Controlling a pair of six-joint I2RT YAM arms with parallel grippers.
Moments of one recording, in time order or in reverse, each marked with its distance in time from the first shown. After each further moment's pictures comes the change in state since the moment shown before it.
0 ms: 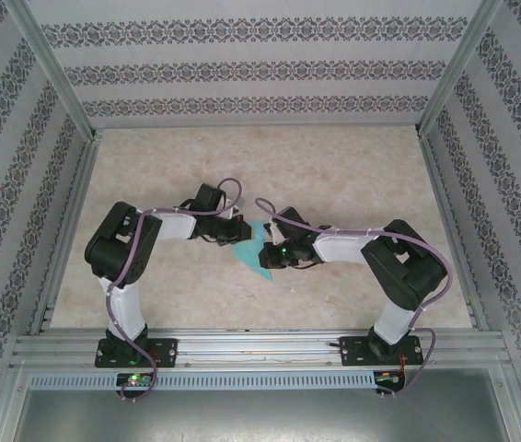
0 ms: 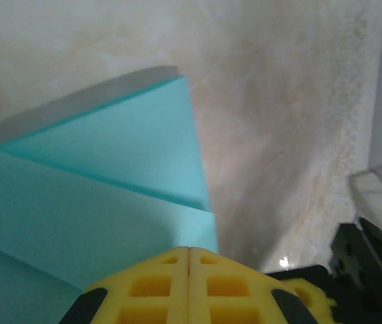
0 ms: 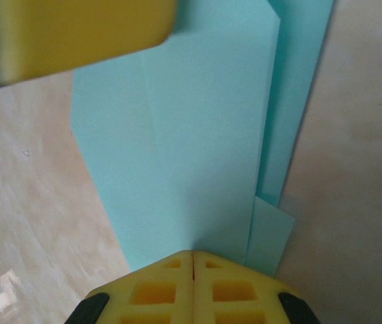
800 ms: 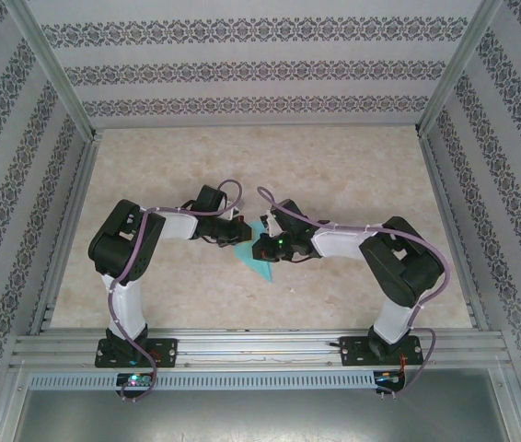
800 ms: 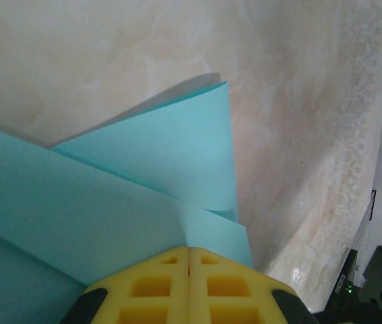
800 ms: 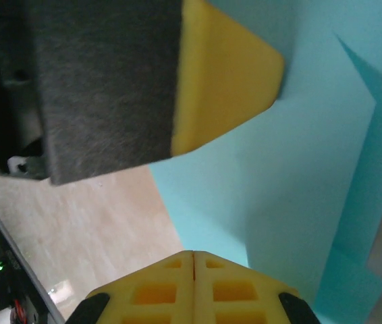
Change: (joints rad) left arm 0.000 0.024 0.000 0.018 -0.011 -0.026; right arm -0.013 0.034 0.060 0.063 -0.103 0.111
